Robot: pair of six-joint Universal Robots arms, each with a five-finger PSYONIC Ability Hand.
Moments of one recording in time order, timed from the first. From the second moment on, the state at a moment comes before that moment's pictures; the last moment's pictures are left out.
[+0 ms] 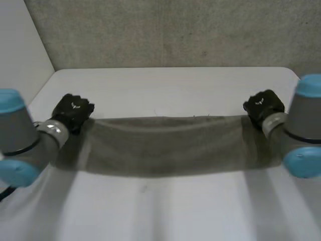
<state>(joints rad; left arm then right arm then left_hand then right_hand) 4.53 -2.06 -1.56 3.38 -1.35 3.82 1.83 -1.00 1.36 -0.07 1.58 2.34 1.21 1.22 1.22 1.22 1.04 0.97 1.18 1.19 1.19 0.99</state>
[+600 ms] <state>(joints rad) 4.41 -2.34 -1.17 3.48 -1.49 3.81 1.88 -0.84 1.21 -0.34 1.66 2.38 0.19 0.18 0.18 0.18 0.04 0.22 0.23 0.21 0.24 0.06</state>
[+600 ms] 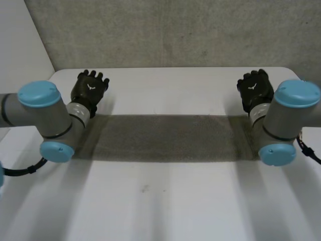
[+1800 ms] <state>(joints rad) 4.47 -1.83 -1.86 3.77 -1.48 3.32 1.63 -1.04 1.69 -0.23 1.39 2.62 0.18 0.17 0.17 0.17 0.03 0.95 1.17 1.17 1.18 0.95</state>
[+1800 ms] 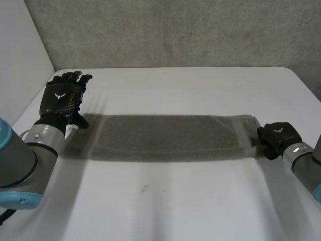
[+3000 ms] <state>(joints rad) 4.43 -1.75 -1.92 3.79 -1.48 3.33 2.44 -0.86 1.39 -0.49 1.50 2.54 0.18 0.17 0.17 0.17 0.03 0.22 0.23 0.21 0.24 0.06</state>
